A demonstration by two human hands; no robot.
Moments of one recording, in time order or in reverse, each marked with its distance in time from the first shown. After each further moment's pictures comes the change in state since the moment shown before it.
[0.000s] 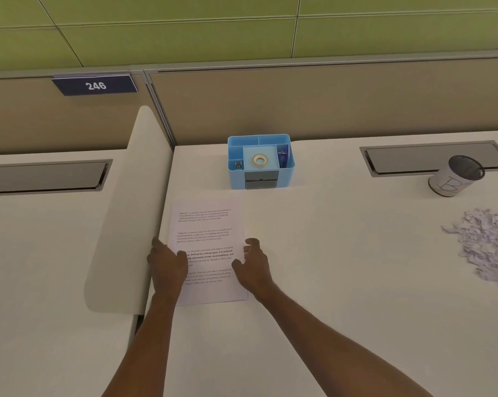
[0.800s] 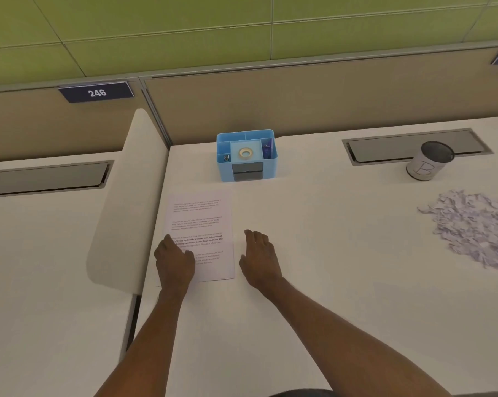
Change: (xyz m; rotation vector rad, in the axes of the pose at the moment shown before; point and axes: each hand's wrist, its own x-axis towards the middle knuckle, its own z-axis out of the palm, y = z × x) left_hand -0.066 -0.001 0.013 0.145 0.011 0.153; right_hand -0.037 0.041 -0.041 -0.601 0.099 -0.388
